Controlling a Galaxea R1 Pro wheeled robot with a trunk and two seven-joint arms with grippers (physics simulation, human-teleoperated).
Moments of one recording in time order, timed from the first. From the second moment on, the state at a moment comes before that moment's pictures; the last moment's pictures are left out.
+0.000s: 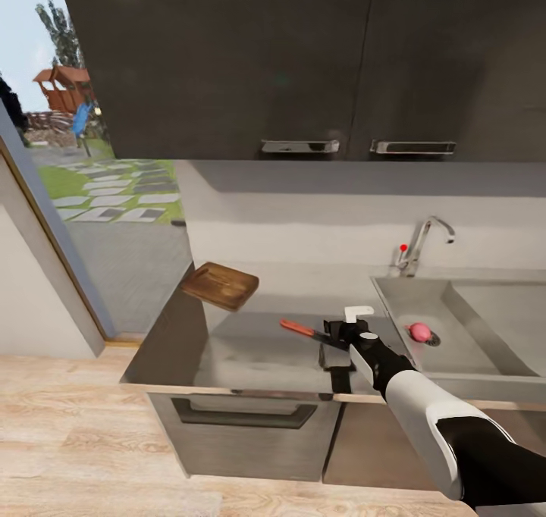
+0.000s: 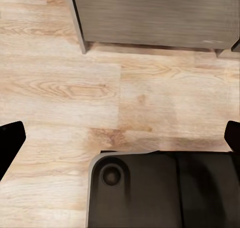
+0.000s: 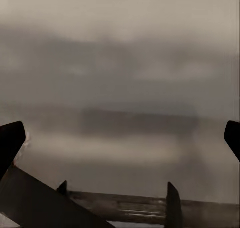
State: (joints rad) left arm 0.41 -0.01 0.00 -0.68 0.02 -0.65 0.00; right arm -0.97 0.04 0.05 -0.27 0.00 0.04 -0.05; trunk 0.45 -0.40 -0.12
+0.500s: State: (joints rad) left arm 0.41 -0.01 0.00 -0.68 0.02 -0.65 0.00; right arm -0.97 0.04 0.05 -0.27 0.00 0.04 -0.05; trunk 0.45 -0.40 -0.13
